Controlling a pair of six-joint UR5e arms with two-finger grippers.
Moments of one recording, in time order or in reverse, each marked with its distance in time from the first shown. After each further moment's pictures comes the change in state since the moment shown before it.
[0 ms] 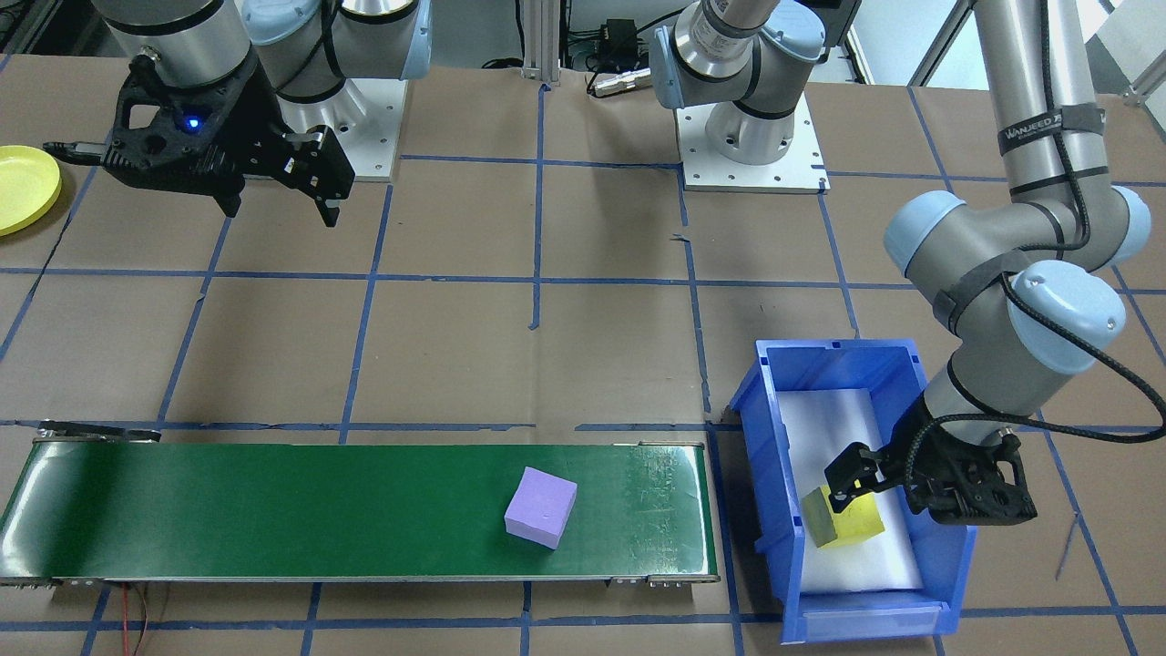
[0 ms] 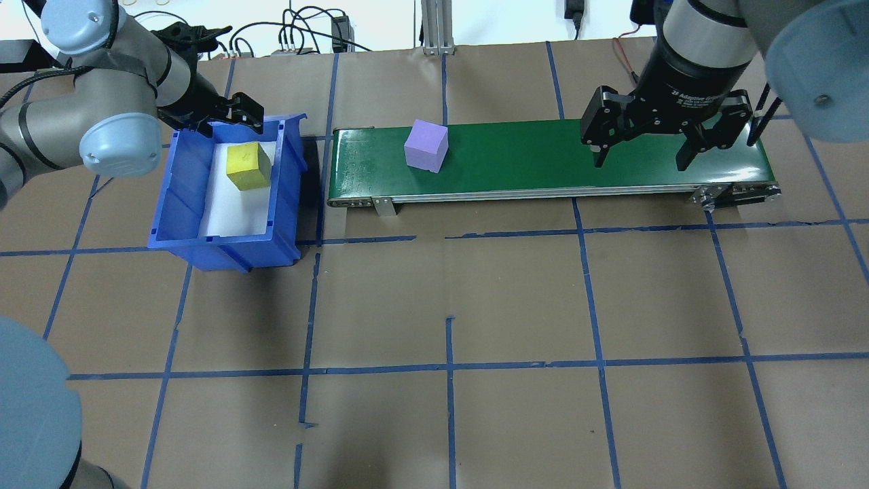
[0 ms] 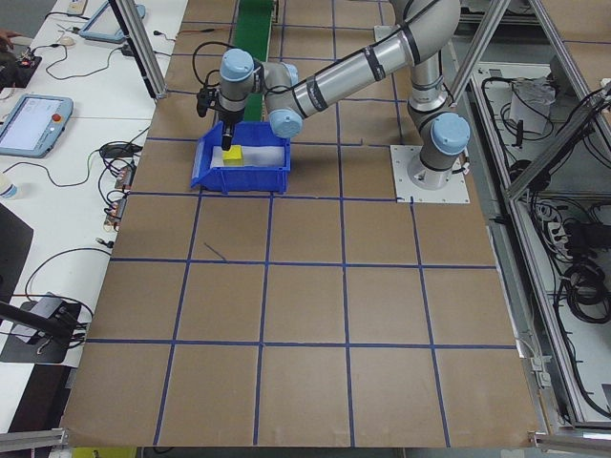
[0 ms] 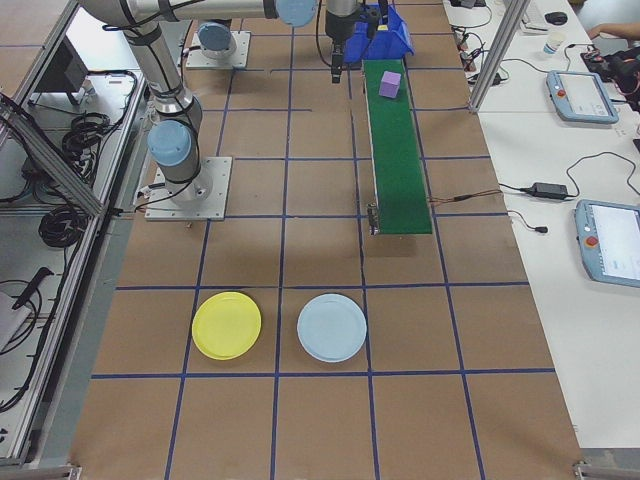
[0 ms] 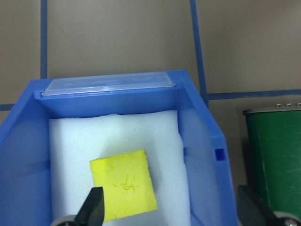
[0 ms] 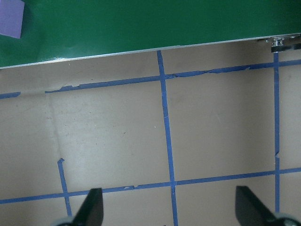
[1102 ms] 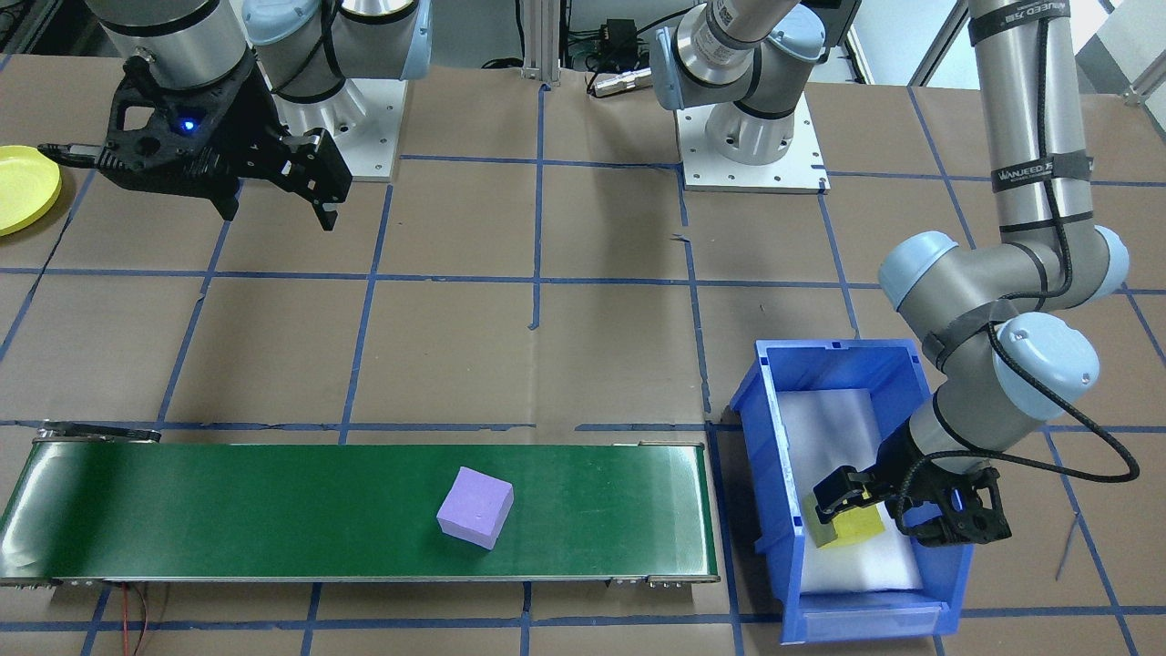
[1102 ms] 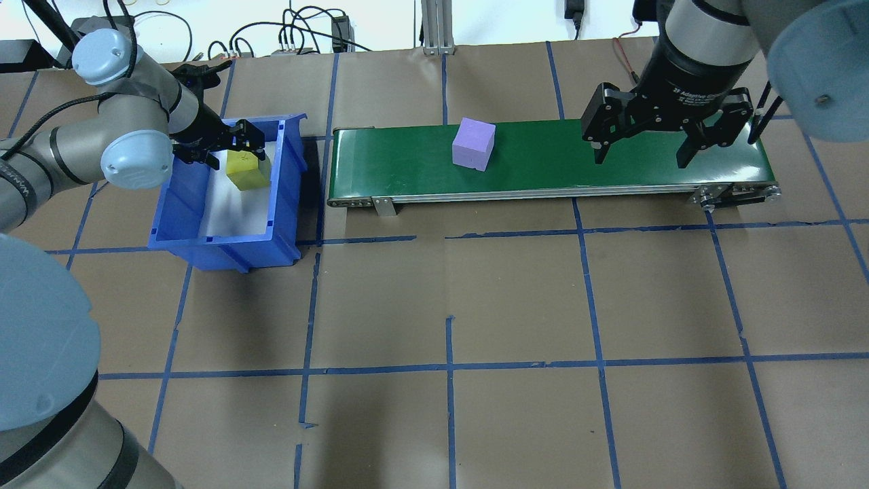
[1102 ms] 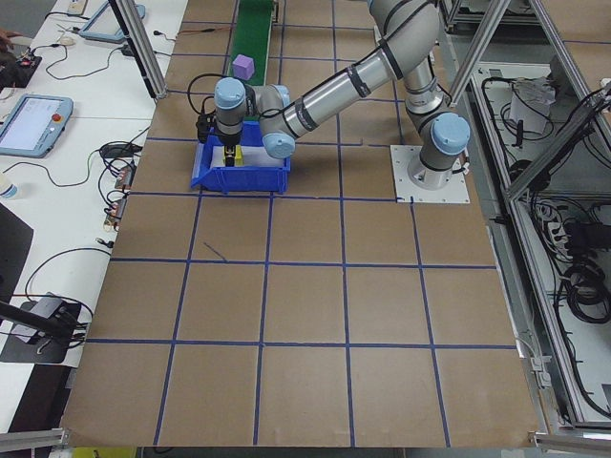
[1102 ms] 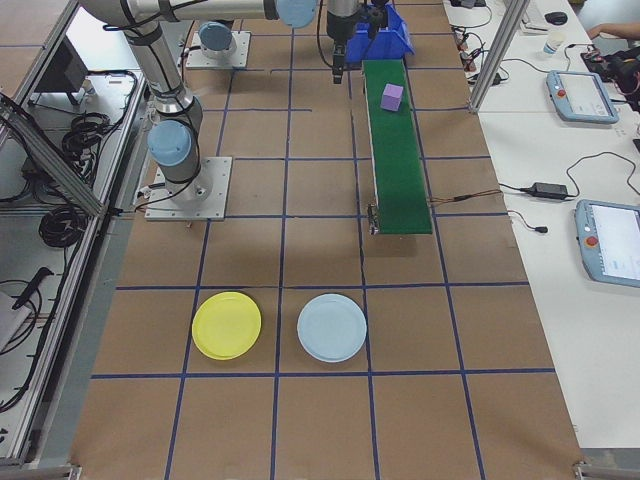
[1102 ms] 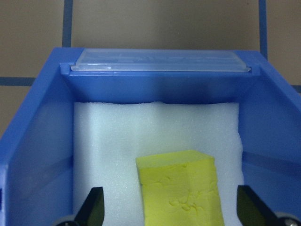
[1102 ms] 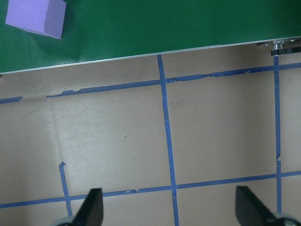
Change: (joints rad) left arm 0.009 -0.068 -0.007 0.001 -0.011 -0.067; right arm -0.003 0.004 0.000 -0.016 0.003 0.002
